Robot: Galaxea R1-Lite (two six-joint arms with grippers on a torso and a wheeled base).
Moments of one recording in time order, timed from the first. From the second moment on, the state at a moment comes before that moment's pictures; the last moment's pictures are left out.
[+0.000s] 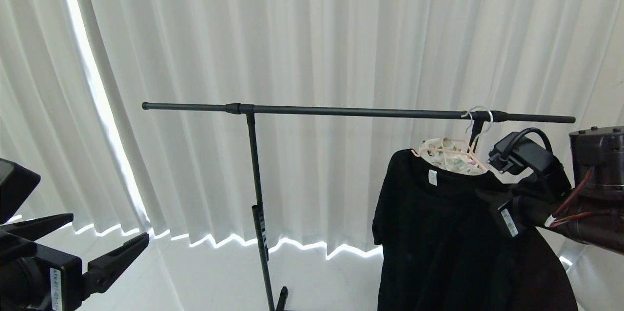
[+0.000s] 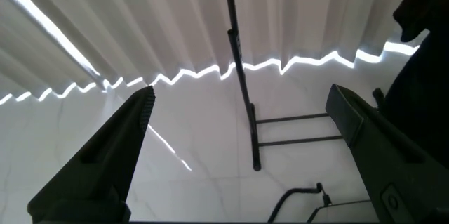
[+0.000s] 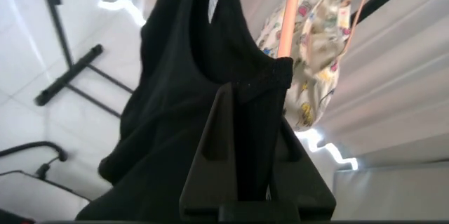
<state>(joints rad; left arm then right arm) -0.38 0.92 -0.57 0.11 0.25 0.09 0.45 1.45 -0.67 -0.30 -0.15 -0.30</state>
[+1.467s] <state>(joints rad) -0.39 0.92 -0.57 0.11 0.25 0.08 0.43 1.53 -0.68 -0.30 -0.22 -0.42</state>
